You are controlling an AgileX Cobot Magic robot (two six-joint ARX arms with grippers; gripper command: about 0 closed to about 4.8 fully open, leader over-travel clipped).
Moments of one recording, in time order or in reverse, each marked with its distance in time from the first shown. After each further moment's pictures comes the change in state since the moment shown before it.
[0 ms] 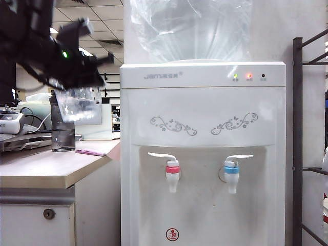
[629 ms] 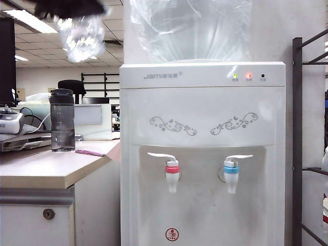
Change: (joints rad) left arm 0.000 -0.349 -0.002 -0.118 0.320 0.020; right arm 0.000 -0.001 0.000 0.003 0.000 0.000
